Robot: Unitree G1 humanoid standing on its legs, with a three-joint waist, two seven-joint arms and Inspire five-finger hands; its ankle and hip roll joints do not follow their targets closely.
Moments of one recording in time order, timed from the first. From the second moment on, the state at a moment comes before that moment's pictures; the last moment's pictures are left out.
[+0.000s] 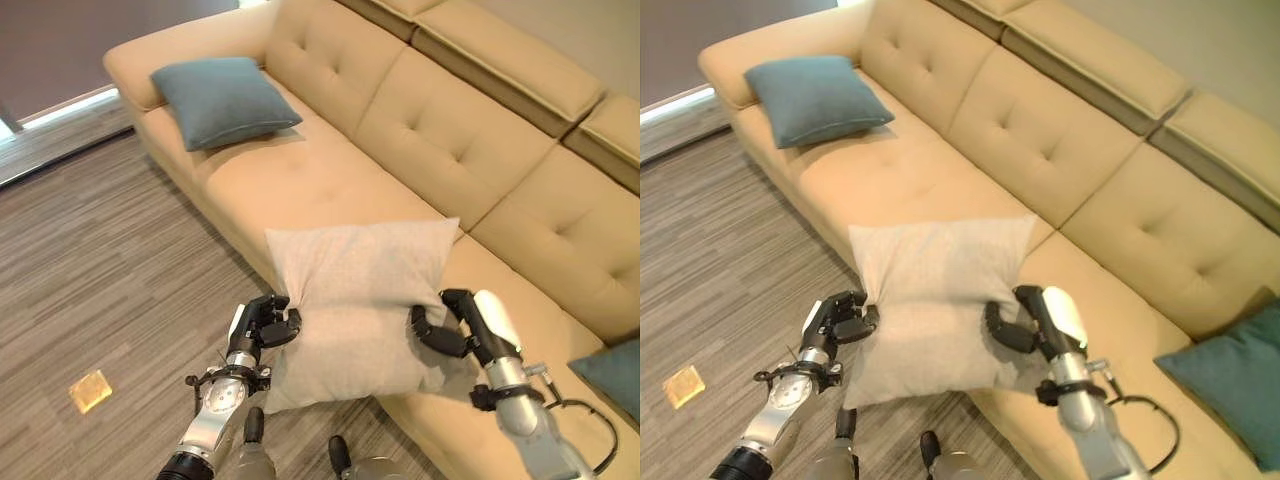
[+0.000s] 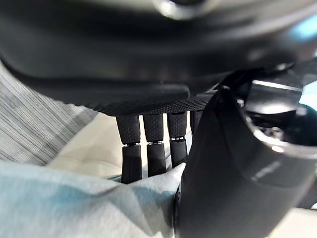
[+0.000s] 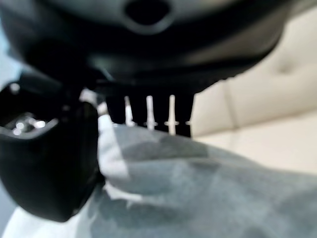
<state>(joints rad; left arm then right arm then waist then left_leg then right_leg) -0.07 0.31 -0.32 0.37 -0.37 -0.17 0.19 0.18 -0.52 0.10 0.07 -0.37 -0.18 -0.24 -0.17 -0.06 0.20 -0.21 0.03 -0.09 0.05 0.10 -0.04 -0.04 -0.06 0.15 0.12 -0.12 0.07</state>
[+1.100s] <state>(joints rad) -0.07 0.28 -0.30 0.38 -0.28 -0.15 0.23 0.12 -0.49 0.13 0.10 -0.29 -0.16 -0.23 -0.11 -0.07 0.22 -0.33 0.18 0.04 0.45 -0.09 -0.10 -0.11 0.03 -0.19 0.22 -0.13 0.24</state>
